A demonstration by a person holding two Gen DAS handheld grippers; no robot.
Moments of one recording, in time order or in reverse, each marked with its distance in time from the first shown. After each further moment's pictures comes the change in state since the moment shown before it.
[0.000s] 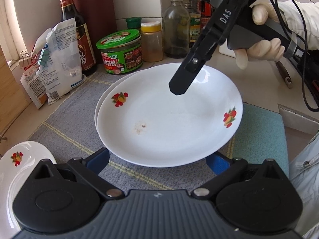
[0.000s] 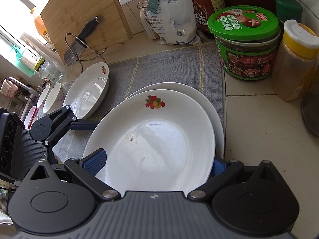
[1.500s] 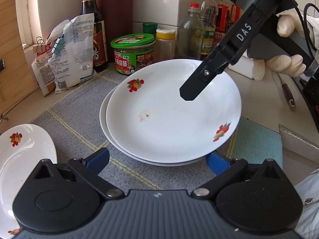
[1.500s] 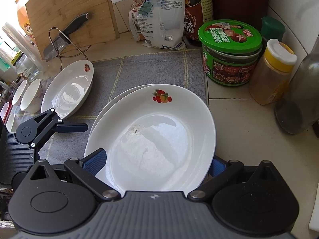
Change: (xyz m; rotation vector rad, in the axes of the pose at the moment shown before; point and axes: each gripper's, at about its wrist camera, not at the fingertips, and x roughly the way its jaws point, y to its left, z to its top) left arm -0.007 -0.001 -0.003 -0.145 -0.056 0.012; right arm -0.008 0.034 -0.001 -0.030 -0.001 -0.231
